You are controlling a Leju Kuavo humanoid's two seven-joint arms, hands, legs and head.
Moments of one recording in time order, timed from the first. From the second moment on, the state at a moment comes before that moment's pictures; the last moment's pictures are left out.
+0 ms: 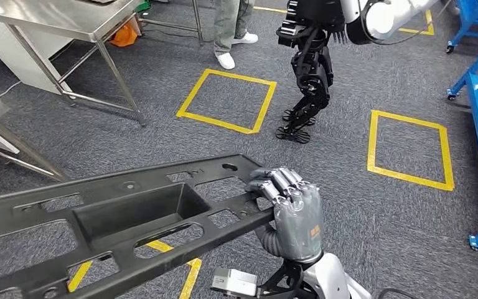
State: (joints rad) left arm -0.16 -0.06 -0.96 -0.36 0.84 0.39 -0.53; right arm -0.03 -0.20 0.55 -2.09 1.17 -0.66 0.15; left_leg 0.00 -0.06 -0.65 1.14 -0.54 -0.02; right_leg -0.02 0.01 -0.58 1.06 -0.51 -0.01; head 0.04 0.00
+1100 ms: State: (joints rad) left arm -0.16 -0.05 -0.96 -0.36 0.86 0.37 -0.58; right arm -0.02 -0.19 0.54 -2.09 1.17 -0.65 0.14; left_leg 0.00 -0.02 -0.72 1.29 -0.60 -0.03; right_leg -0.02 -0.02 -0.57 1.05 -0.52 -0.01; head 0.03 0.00
